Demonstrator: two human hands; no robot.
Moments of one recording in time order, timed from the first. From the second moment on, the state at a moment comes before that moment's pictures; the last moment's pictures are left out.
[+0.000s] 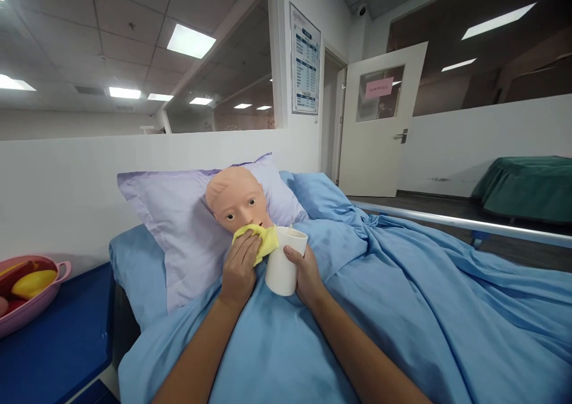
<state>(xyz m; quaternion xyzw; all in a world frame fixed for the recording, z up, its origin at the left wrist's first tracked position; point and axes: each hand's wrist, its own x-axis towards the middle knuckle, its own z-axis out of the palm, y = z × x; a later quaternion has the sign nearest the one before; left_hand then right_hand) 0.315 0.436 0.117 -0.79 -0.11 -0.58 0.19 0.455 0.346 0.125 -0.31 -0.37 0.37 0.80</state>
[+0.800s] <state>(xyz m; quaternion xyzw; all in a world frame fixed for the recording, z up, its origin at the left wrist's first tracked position) 0.322 0.435 0.133 -0.80 -0.08 -0.57 0.17 0.453 0.344 0.129 -0.27 -0.39 0.38 0.79</state>
